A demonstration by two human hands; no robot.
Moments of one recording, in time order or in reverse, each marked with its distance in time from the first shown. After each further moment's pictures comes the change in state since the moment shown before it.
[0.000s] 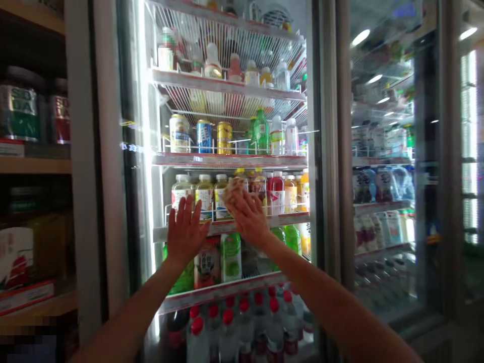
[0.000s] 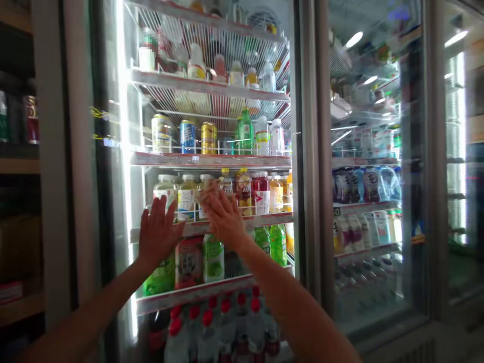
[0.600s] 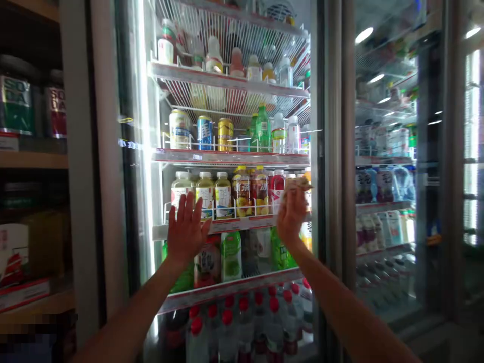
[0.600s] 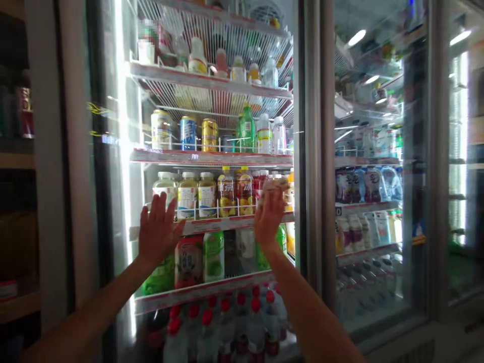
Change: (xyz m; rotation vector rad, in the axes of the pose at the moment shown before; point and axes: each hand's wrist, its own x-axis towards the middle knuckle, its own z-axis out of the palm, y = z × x) left_hand 0.001 0.002 0.001 -0.060 -0.001 -0.027; right_hand -0.053 0.045 -0.005 -0.190 0.327 0.480
